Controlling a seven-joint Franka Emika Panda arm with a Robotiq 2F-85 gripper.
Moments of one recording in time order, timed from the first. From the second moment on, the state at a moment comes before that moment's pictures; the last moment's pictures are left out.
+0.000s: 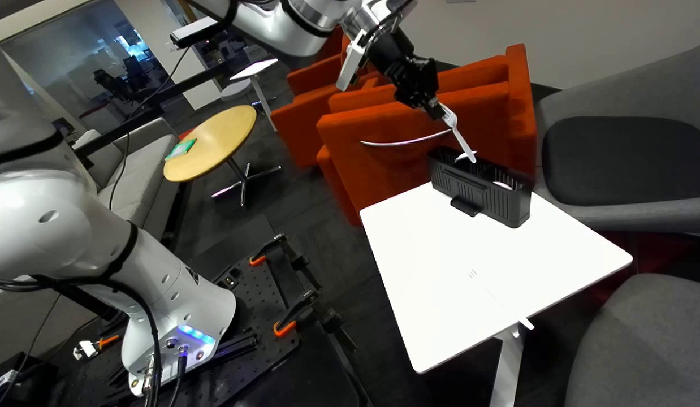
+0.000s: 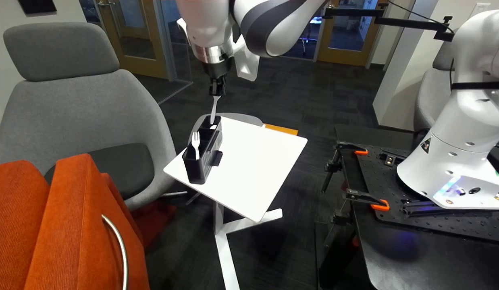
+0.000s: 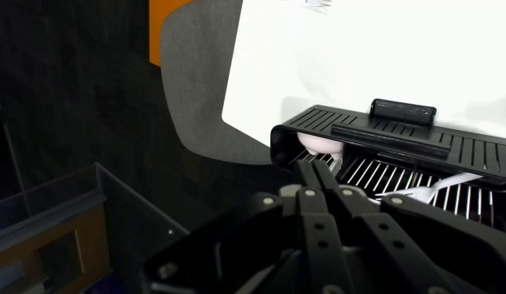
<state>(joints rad) 0.21 0.26 -0.17 -2.10 -0.77 2.29 0.50</state>
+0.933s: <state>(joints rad) 0.01 -0.15 -0.09 -2.53 -0.72 2.35 0.59</state>
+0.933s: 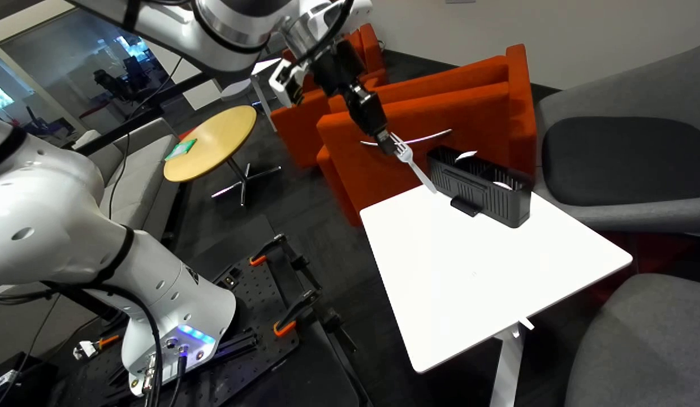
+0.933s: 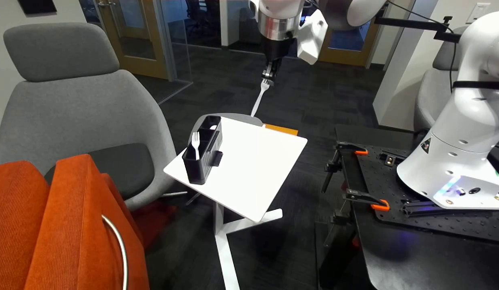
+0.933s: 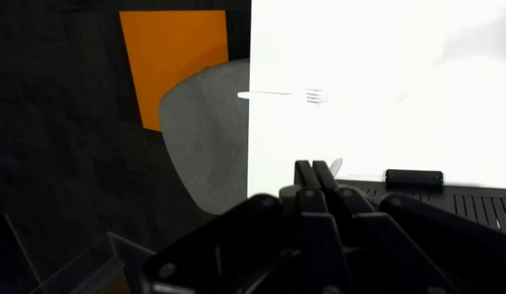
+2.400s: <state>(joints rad) -0.72 0.54 0.21 -2.64 -0.77 3.41 0.66</state>
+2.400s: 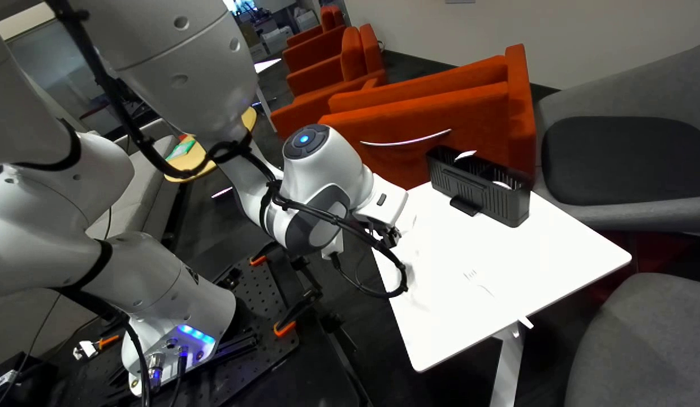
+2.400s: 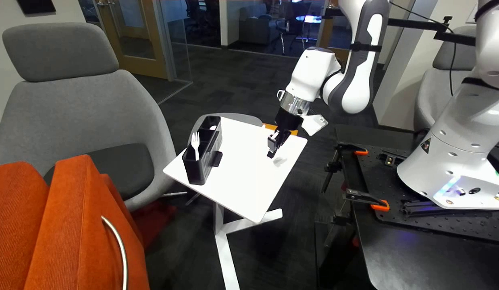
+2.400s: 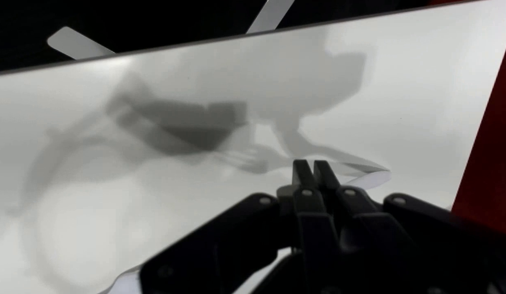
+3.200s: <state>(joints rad) -1.18 0.51 0.75 -2.58 -0.85 2.98 0.62</state>
